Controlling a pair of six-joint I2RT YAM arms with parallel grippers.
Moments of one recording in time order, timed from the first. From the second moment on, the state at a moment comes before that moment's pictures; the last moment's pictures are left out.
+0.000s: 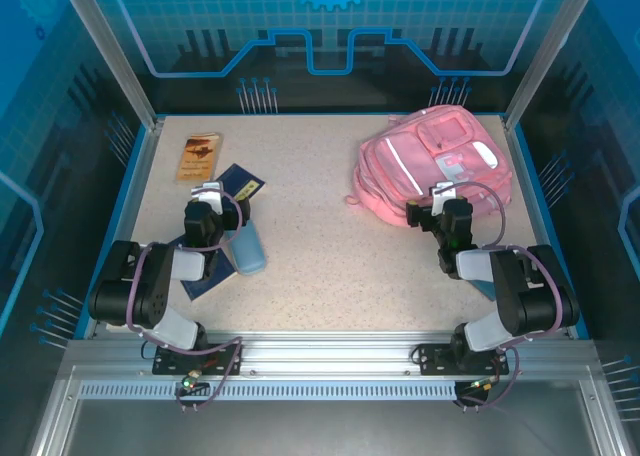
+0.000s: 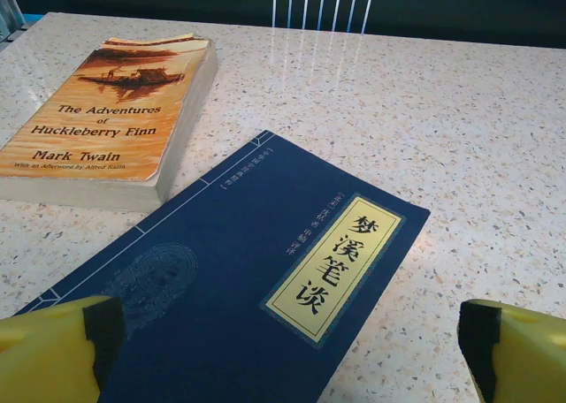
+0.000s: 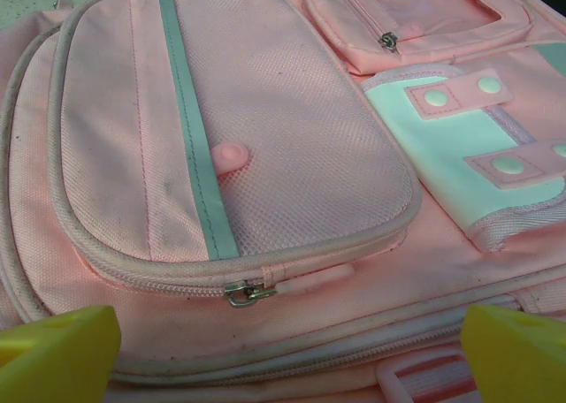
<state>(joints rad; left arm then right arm) -0.02 1.54 0.37 0.83 -0.06 -0.11 0.10 1.50 0.39 0.69 0.10 -0.05</state>
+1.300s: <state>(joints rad) -0.02 1.16 0.43 0.49 -0.09 -0.17 0.08 1.13 0.71 0.04 0.11 0.14</state>
